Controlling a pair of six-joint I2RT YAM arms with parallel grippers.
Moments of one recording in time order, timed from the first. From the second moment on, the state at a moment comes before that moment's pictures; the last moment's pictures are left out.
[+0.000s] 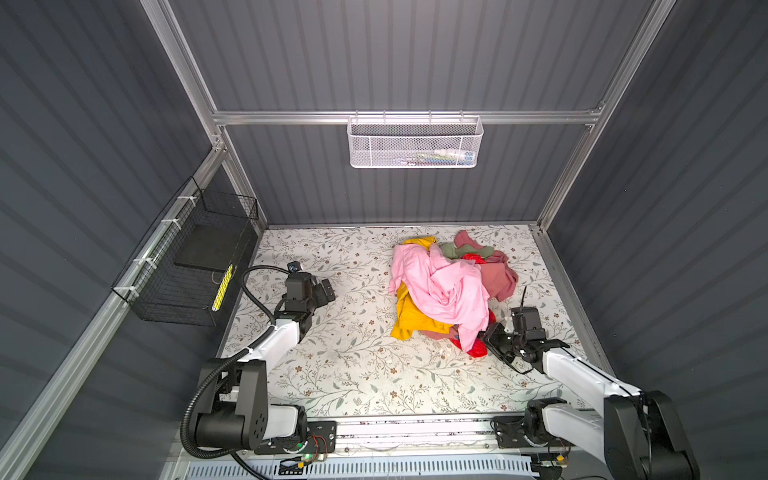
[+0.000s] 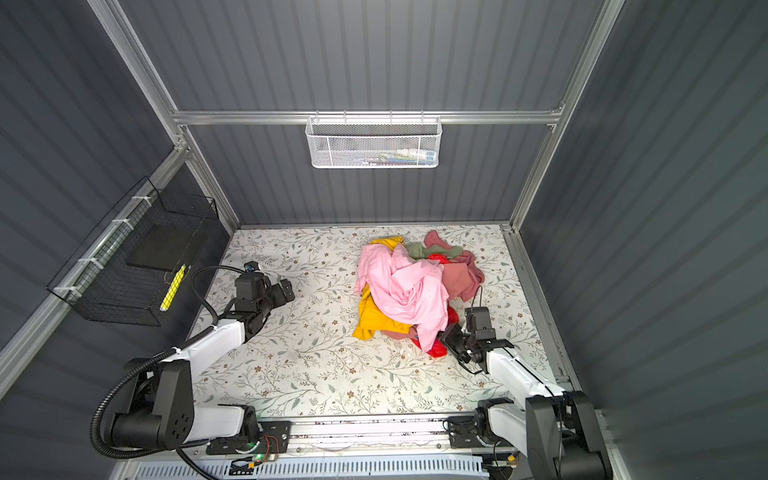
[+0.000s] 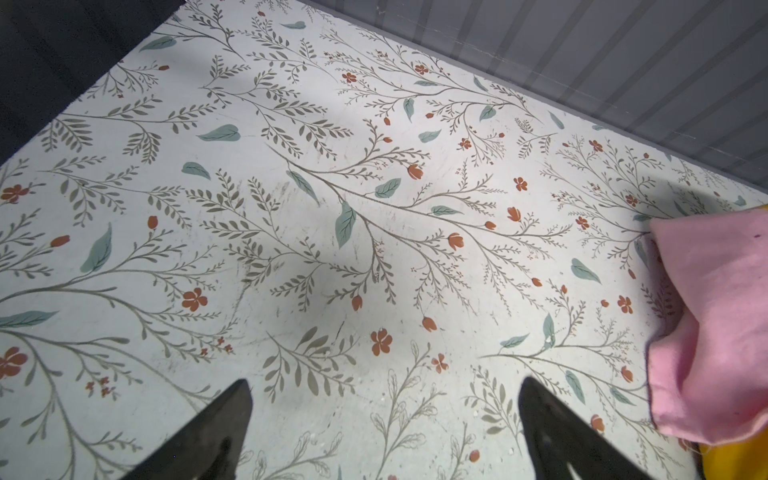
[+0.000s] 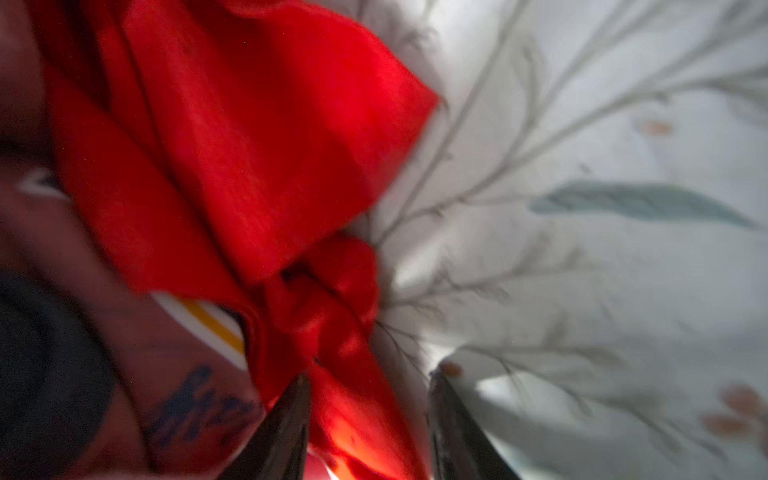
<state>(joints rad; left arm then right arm) -0.12 1.35 0.65 0.07 -0.13 -0.35 0.12 1.15 0.34 -0.16 -0.32 0.85</state>
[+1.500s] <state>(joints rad) -0.34 1.50 0.79 -0.02 -0.17 -0.23 0.12 0.69 0.72 -0.35 -0.21 0.73</state>
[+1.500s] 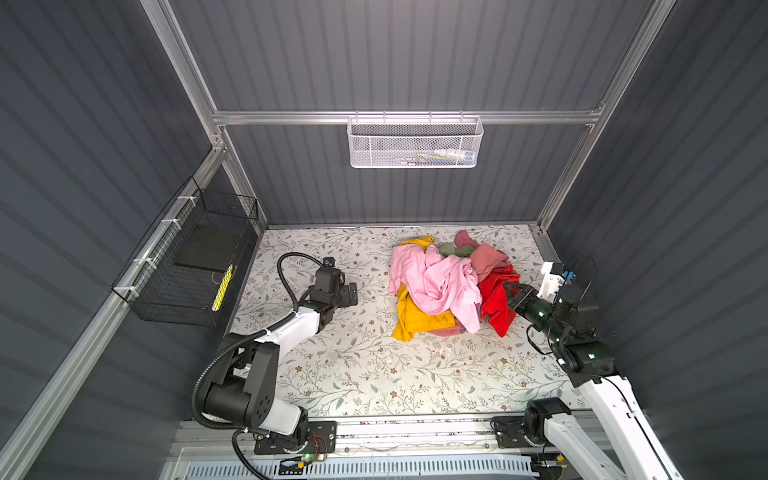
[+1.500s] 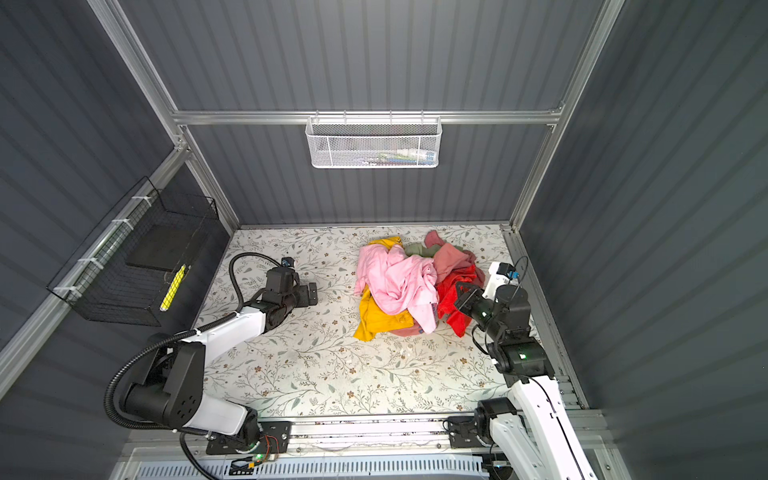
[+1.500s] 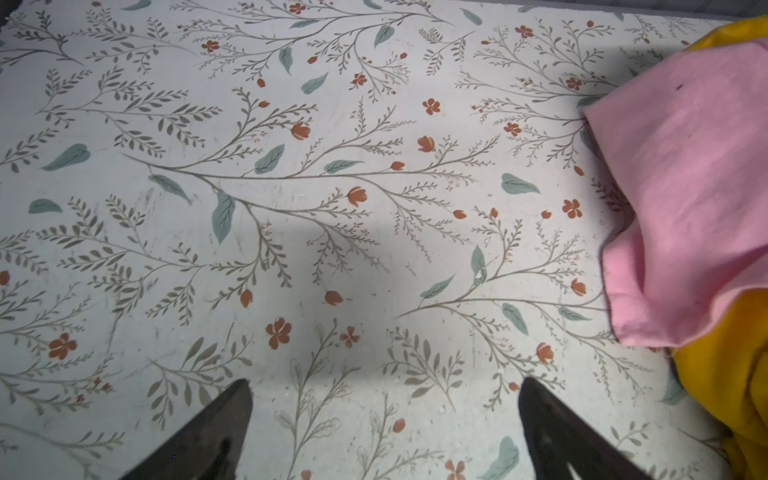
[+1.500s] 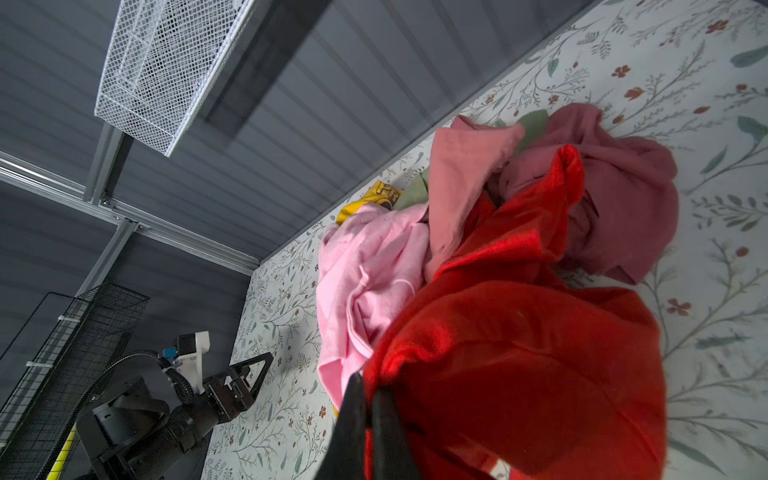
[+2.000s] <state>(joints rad) -0.55 1.68 0.96 -0.02 -0.20 -0.22 0.14 0.84 0.93 -0.31 -0.27 0.69</state>
